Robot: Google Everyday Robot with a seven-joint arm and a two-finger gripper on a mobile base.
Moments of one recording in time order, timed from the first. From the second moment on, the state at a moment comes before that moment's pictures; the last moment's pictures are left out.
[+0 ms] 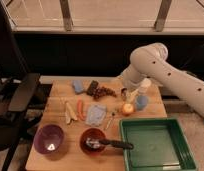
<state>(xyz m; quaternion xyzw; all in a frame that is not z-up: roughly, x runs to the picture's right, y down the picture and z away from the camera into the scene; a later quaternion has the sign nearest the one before) 0.111 0.015 0.694 -0.19 -0.19 -0.25 0.93</state>
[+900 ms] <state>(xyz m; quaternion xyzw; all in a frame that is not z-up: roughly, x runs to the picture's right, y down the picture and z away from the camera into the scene) 0.039 -0.024 0.781 -0.19 -0.19 -0.36 0.89</state>
